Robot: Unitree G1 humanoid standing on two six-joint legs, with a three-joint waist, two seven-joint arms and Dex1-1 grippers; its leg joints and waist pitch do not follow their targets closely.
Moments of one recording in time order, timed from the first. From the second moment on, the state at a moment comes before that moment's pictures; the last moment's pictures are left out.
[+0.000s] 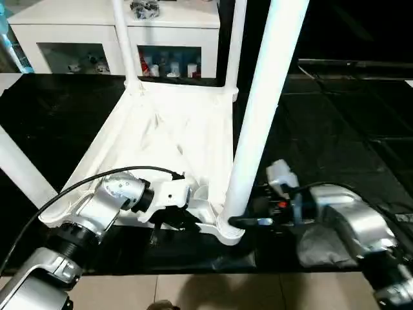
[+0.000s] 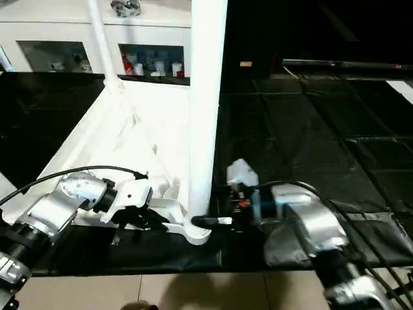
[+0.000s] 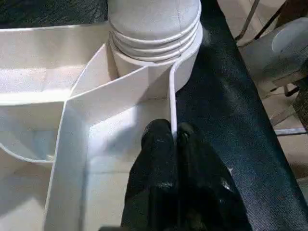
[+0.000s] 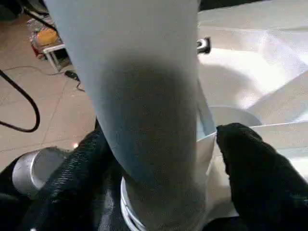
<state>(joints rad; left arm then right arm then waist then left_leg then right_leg) -0.55 0.50 -0.45 0.46 0.00 -0.02 -1.40 -0.42 -0.45 0.28 0.30 0.34 0.23 1.30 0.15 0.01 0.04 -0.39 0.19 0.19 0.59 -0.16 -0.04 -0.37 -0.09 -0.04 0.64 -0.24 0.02</state>
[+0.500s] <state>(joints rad) -0.56 0.49 -0.45 0.48 0.00 -0.03 -1.40 -0.44 -0.43 0.29 0.39 0.32 0.21 1.35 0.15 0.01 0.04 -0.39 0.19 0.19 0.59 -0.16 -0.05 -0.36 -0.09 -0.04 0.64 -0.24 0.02</state>
